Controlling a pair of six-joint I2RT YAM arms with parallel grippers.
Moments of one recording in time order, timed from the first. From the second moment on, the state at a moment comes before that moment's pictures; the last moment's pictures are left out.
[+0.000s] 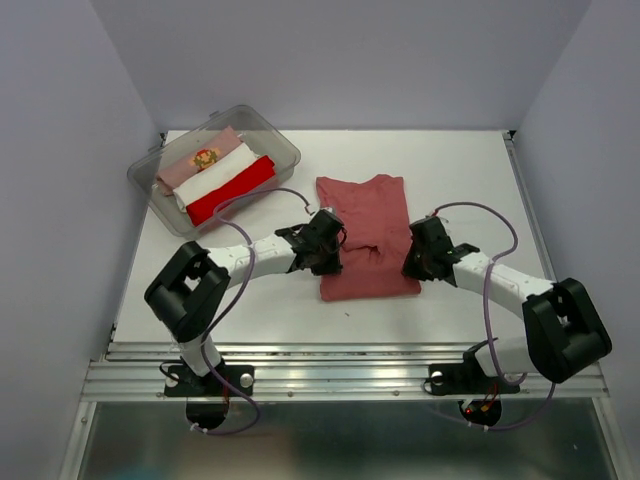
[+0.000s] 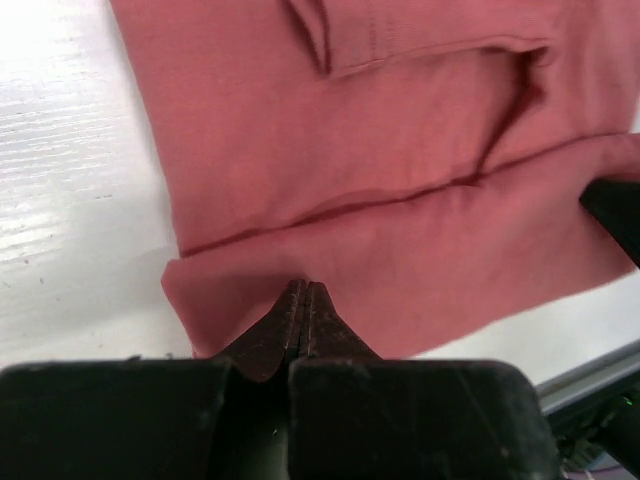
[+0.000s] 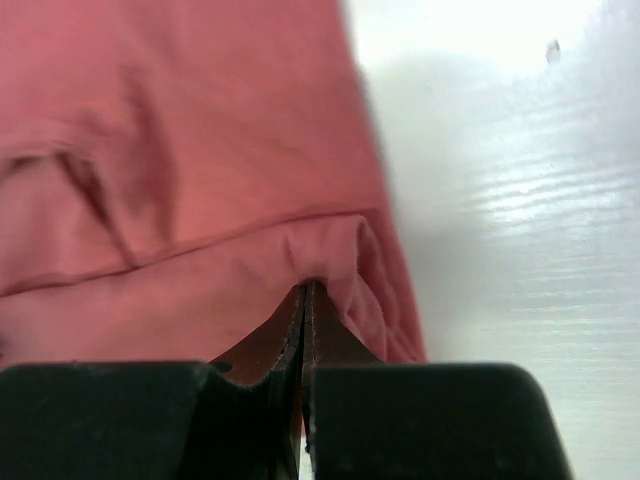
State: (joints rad) left arm -0.81 1.67 1.03 -0.30 -0.02 -0.82; right arm 0.45 1.34 0.68 -0.31 0.16 0.74
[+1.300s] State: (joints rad) left arm -0.80 1.22 0.82 -0.33 -0.17 -0.86; right arm 0.49 0.90 0.48 -0.47 0.11 0.95
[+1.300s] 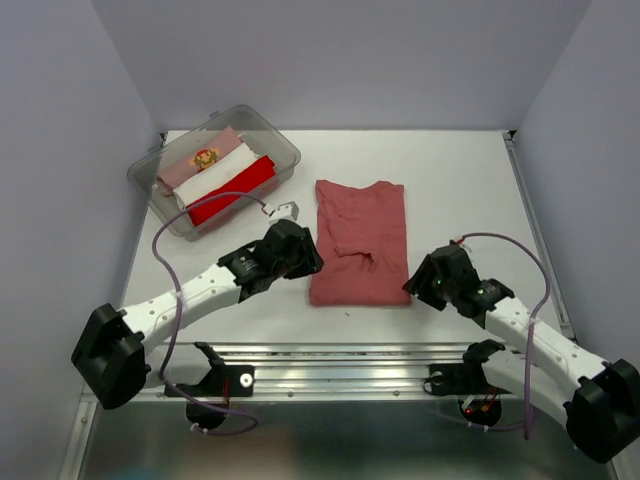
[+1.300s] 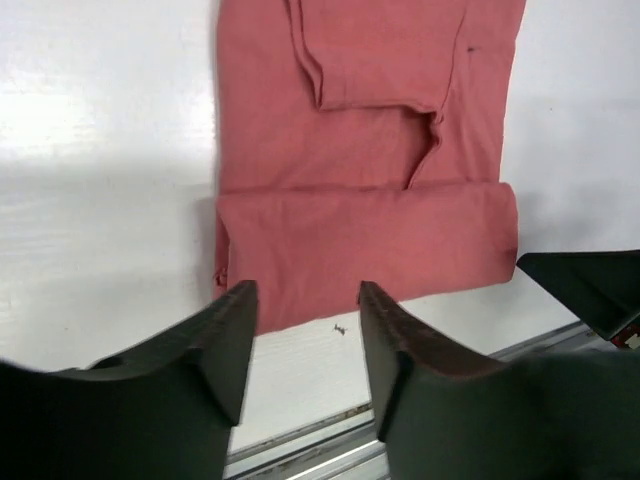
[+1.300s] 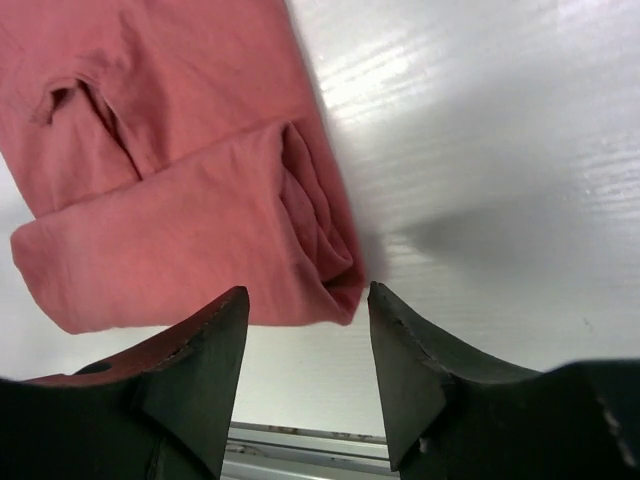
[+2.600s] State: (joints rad) left arm -0.80 1.30 0.42 0.04 -0.01 -1.23; right arm 0.49 0.78 0.22 -0.28 0.05 1.21
